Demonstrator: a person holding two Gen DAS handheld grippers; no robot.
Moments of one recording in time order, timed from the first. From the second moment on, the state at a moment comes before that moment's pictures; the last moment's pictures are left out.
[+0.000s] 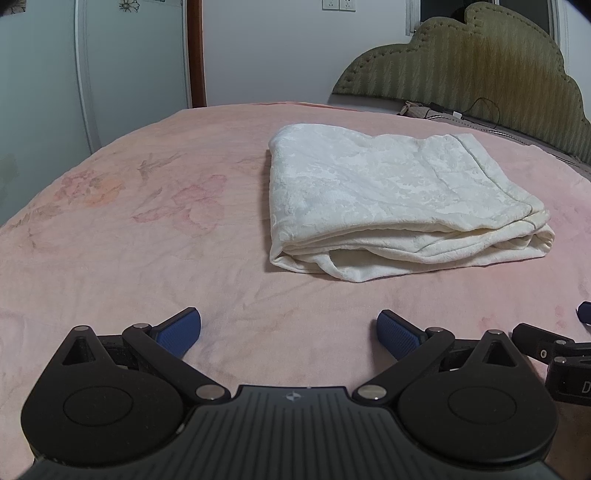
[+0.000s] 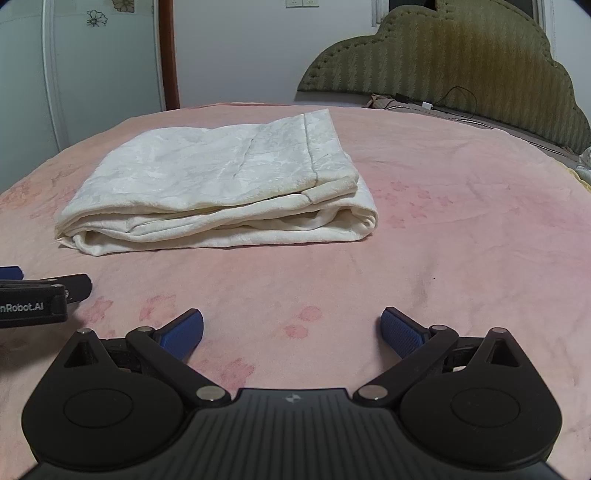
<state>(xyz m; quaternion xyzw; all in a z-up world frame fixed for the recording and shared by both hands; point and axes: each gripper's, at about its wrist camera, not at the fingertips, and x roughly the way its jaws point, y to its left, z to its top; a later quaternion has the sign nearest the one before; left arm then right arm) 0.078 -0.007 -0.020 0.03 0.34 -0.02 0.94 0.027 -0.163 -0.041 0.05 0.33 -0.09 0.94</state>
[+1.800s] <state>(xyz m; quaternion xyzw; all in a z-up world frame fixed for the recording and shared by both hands) 0.073 -0.007 -0.019 0.03 0.34 -0.01 0.94 0.028 -0.162 -0.042 0.05 0.33 -0.09 0.94</state>
